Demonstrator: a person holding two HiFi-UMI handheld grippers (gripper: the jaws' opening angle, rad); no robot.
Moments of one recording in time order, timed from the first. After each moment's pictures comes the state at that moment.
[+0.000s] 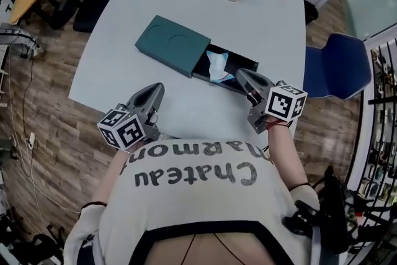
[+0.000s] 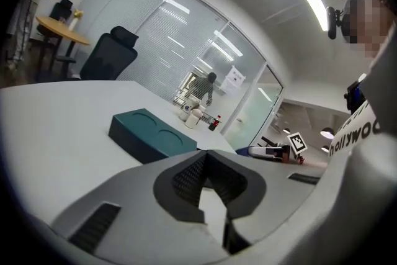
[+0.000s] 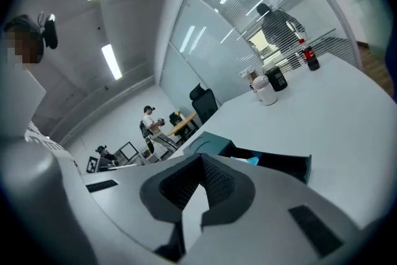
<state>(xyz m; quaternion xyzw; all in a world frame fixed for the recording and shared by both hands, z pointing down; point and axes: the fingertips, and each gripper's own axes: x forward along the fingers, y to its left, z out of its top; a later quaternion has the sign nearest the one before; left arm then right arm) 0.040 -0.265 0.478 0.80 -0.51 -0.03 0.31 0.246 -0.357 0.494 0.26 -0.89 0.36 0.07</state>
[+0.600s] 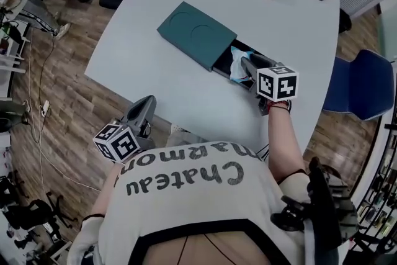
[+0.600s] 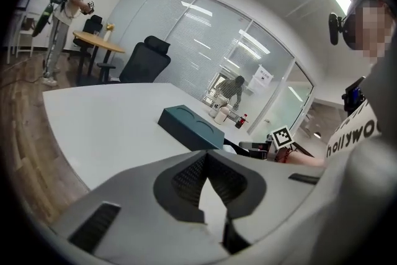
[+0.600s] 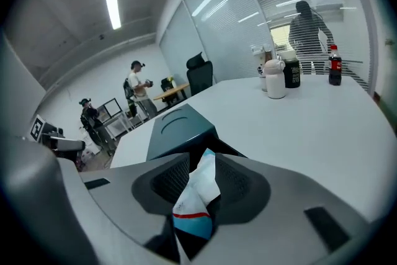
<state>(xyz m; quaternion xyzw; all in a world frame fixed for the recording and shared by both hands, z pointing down) -0.015 -0.200 0.495 0.71 -0.61 -0.01 0.35 0.196 -0.419 0.570 0.28 -0.89 0.27 0.25</state>
